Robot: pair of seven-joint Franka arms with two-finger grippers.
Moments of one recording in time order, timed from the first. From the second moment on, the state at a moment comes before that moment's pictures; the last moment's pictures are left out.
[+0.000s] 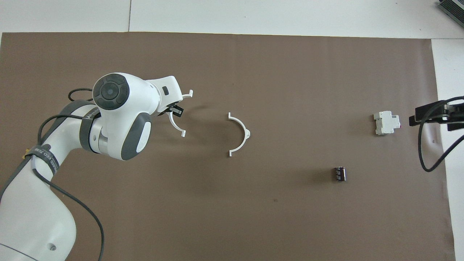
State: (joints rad) left arm -0.32 0.33 -0.09 -1.87 -0.01 2.40 0.12; right arm 0.03 0.00 -0.14 -1.61 0.07 1.55 0.01
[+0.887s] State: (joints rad) left arm -0.48 0.38 -0.09 -1.87 -0.02 2.37 -0.23; right arm 0.03 0.00 -0.14 -1.61 0.07 1.54 0.01
